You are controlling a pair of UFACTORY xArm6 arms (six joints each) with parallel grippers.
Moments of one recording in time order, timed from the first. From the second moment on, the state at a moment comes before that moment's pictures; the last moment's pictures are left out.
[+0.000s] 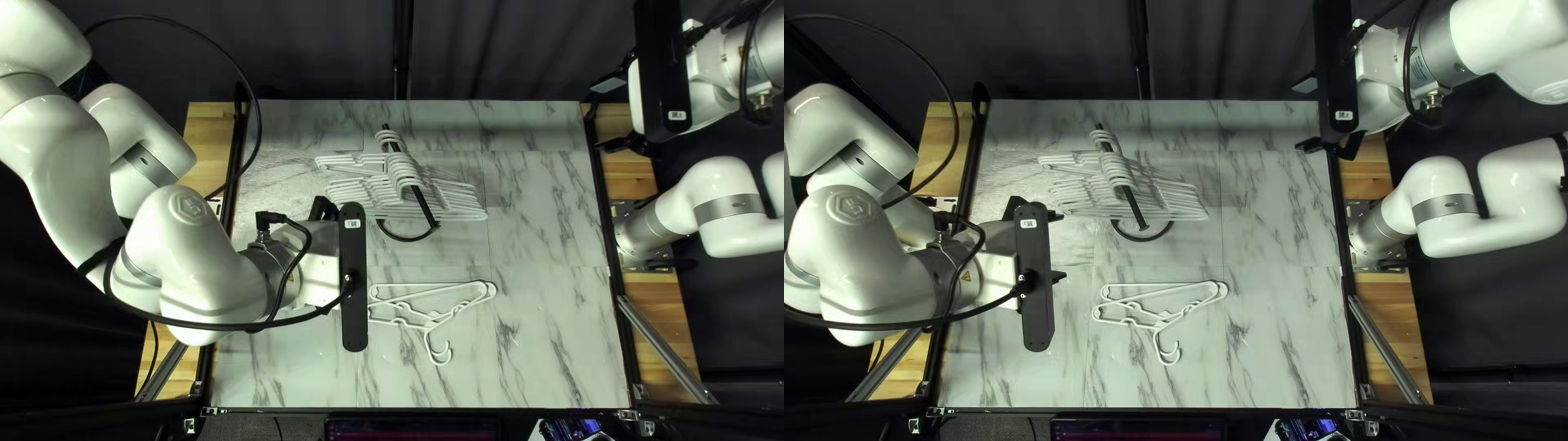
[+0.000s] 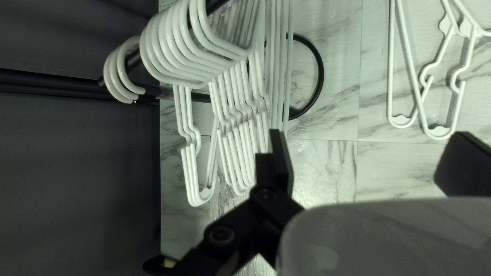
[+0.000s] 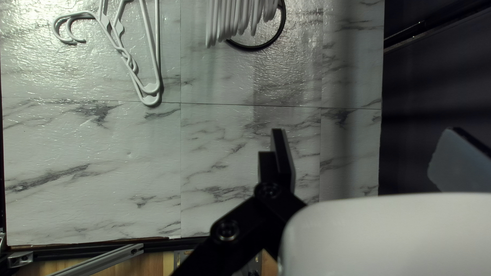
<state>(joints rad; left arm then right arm) -0.68 -0.32 -1.03 0.71 1.33 -0.76 0.07 -0.99 -0.85 -0.20 1.35 -0.01</state>
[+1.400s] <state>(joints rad) -0.07 -0.77 -1.12 0.21 1.34 -0.12 0.07 -0.99 -0.85 -0.20 1.35 -0.01</state>
